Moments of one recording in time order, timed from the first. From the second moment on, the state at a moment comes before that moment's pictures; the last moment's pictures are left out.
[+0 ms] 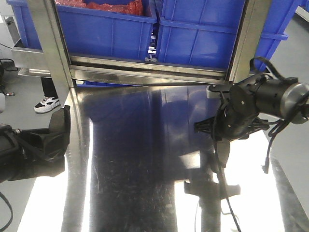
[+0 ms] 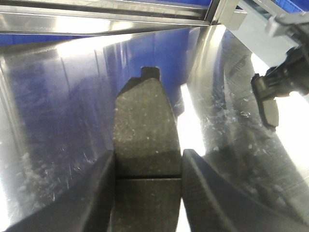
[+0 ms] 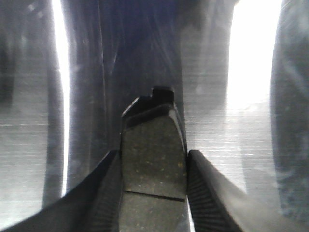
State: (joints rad) left arm -0.56 0.91 -0.66 0.26 0.36 -0.54; right arm 0.31 1.85 -1.28 -0.27 0.73 0.48
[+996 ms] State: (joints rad) left arm -0.56 0.91 -0.66 0.26 0.36 -0.54; right arm 0.31 1.45 -1.27 -0.28 0.82 0.48
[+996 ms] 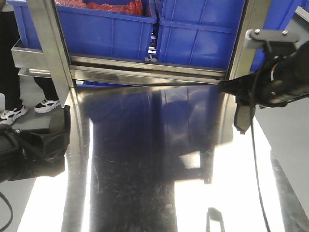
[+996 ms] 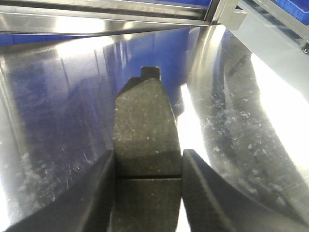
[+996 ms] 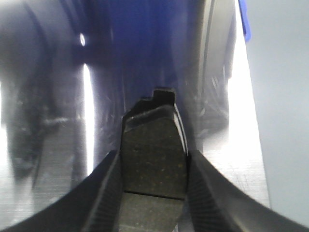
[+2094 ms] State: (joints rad) left arm -0.56 0.91 -0.66 0.26 0.36 -0.54; right arm 0.31 1.05 -1.00 -0.30 0.76 0.48
